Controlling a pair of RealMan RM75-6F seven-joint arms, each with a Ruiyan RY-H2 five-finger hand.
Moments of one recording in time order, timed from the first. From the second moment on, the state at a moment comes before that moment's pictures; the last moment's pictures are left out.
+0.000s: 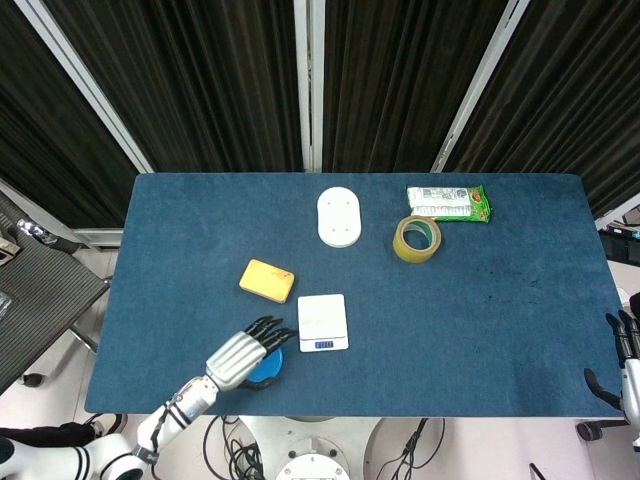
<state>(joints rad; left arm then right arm) -0.56 -1.63 0.09 -1.47 1.63 1.11 -0.01 -0.07 -1.24 0.05 -1.28 -1.46 1.52 0.20</state>
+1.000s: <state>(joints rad) -0.54 -1.62 0.07 -1.49 1.45 0.96 0.10 -0.06 -1.23 0.05 -1.29 -1.46 1.50 0.19</state>
